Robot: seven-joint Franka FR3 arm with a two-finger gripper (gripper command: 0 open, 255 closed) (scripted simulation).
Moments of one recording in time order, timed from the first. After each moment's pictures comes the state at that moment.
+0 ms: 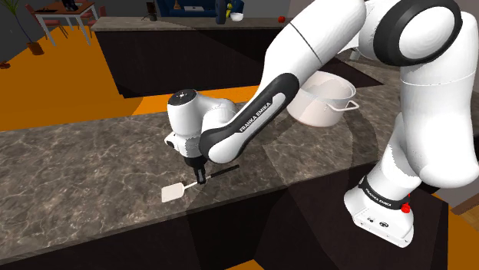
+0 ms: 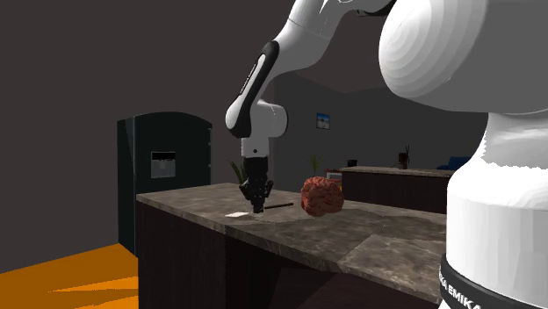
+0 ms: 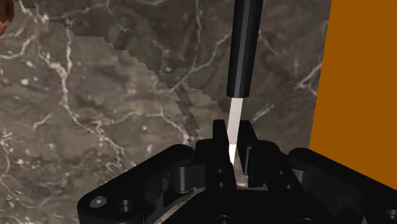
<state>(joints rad) 0.39 0.52 0.27 -1.93 -0.23 2.35 -0.23</state>
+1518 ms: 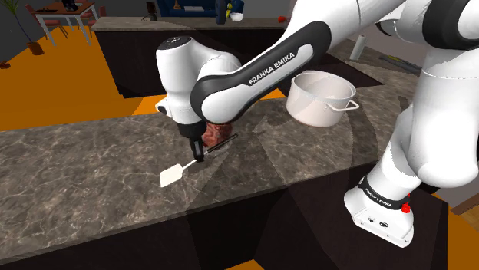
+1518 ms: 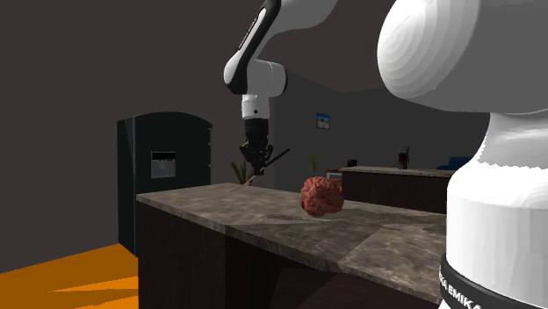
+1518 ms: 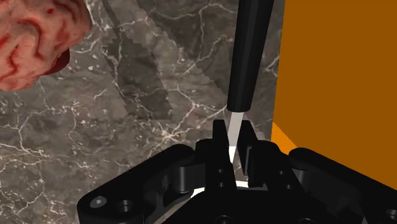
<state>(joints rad) 0.35 0.33 0.32 -1.87 -0.15 2.12 -0.29</state>
